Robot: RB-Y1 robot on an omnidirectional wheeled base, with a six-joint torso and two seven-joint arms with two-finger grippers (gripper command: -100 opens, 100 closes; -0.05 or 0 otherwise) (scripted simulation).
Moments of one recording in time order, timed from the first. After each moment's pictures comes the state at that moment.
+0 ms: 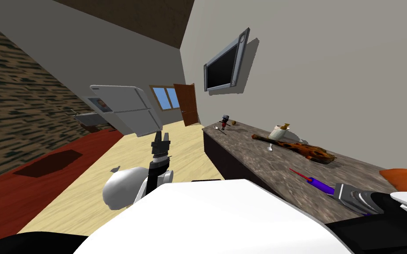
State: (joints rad) left arm 0.47 -0.02 0.03 -2.23 -0.12 -0.57 0.10; right arm 0.44 -1.39 0.33 -0.74 0.81 -0.50 0.38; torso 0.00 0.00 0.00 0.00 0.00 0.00
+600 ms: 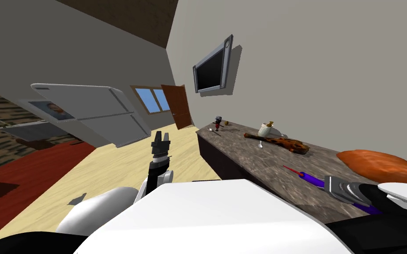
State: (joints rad) left arm 0.47 -0.02 0.03 -2.23 -0.12 -0.57 0.10; right arm 0.45 -1.42 0.30 -0.81 0.82 -0.51 0.44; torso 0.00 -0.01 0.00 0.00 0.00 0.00
